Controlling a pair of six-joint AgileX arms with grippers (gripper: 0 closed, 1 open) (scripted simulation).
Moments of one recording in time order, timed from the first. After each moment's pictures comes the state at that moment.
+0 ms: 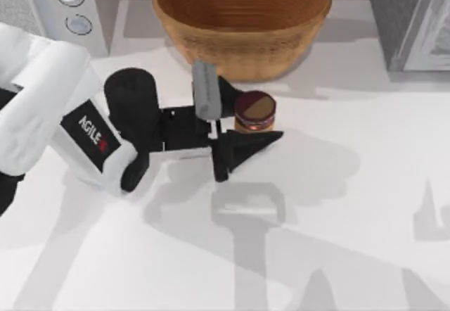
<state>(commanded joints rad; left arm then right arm) -0.41 2.41 1.08 1.32 1.09 0.03 0.00 0.00 0.00 0.00 0.00 0.00</state>
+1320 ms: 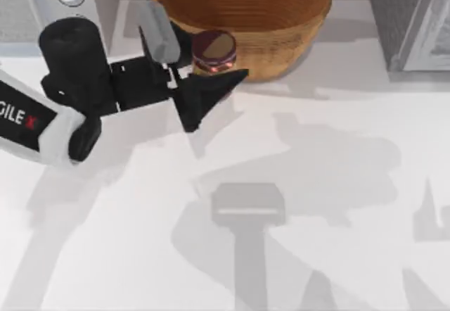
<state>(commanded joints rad) -0.33 2.05 0.93 1.11 0.97 0.03 0.00 0.00 0.00 0.00 0.00 0.00</state>
